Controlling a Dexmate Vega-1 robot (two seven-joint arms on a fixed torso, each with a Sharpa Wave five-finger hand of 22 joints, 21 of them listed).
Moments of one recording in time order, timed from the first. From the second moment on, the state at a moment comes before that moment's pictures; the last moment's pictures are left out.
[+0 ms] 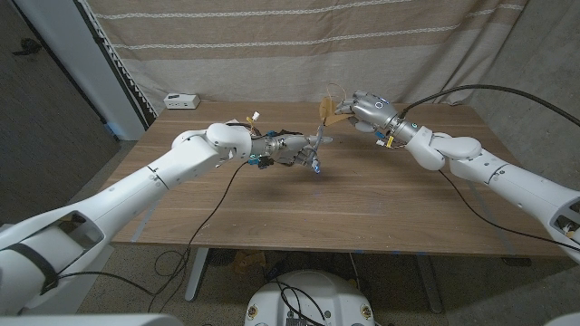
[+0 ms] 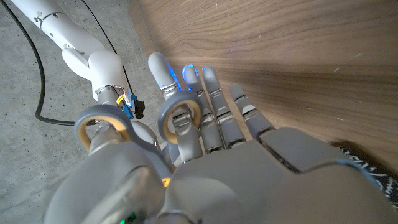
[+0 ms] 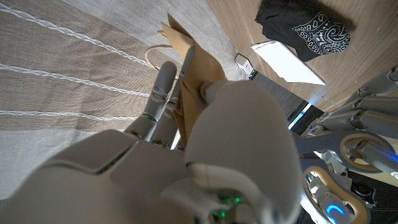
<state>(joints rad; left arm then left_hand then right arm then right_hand) 0.52 0.75 0.73 -1.77 -0.47 0.35 -0.52 0.44 0.04 0.16 -0.07 0.37 1.24 0.10 0.57 0.70 0.79 -0.07 0.73 0.97 0.59 -0.05 0.65 0.78 0.34 0.02 0.26 0.49 -0.45 -0.83 -0.80 -1.33 -0.94 0.45 -0.64 1.34 0.12 0.64 0.11 0.19 0.83 -0.14 0.22 0.37 0.60 -0.20 0.49 0.61 0.91 -0.12 0.63 0.41 0.33 -0.04 1.52 0.21</state>
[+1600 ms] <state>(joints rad) 0.48 0.60 0.76 -1.51 -0.54 0.21 -0.68 0.47 0.01 0.56 0.13 0.21 0.90 0.03 0.78 1.24 0.54 -0.03 0.74 1.07 0.47 -0.05 0.75 0.79 0.31 -0.03 0.37 0.62 -0.49 -0.87 -0.75 -1.41 -0.94 0.44 -0.58 1.33 0.12 0.64 0.11 0.19 0.83 -0.14 0.23 0.38 0.60 -0.20 0.49 0.61 0.91 -0.12 0.62 0.40 0.32 -0.04 1.52 0.20</state>
